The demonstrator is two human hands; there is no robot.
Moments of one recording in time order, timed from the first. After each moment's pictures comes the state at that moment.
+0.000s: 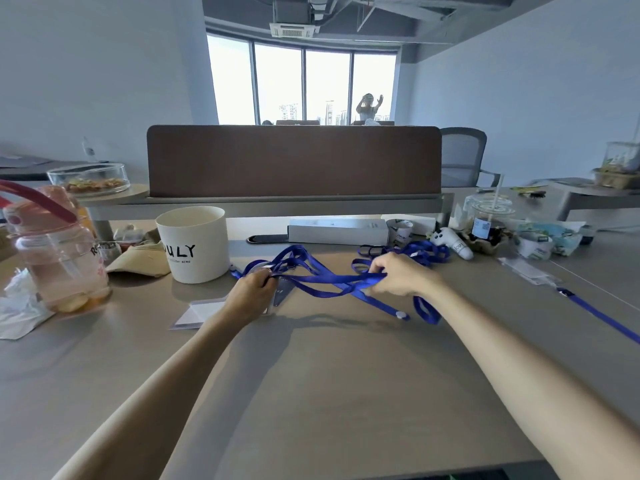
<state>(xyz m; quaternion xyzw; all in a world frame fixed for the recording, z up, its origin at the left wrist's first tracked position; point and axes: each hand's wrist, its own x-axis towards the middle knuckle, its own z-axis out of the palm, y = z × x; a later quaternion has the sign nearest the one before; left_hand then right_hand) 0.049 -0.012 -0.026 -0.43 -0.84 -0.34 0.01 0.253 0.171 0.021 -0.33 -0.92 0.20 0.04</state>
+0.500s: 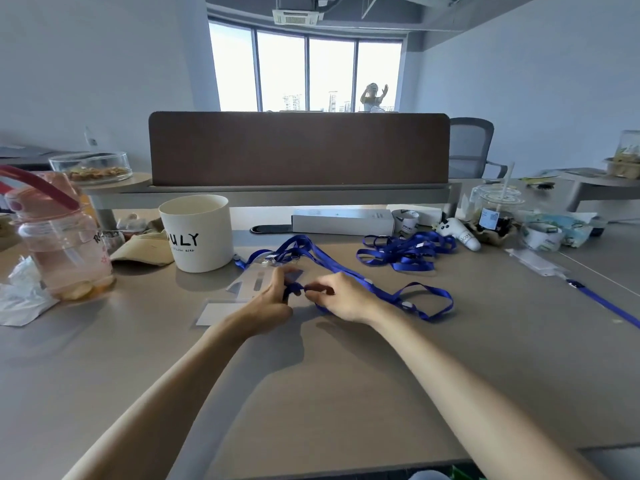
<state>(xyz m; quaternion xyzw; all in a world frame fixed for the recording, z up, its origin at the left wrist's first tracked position) 0.067 -0.025 -0.044 -0.51 -0.76 -0.35 -0.22 0.199 0.102 -0.034 -0.17 -0.92 0.33 0.12</state>
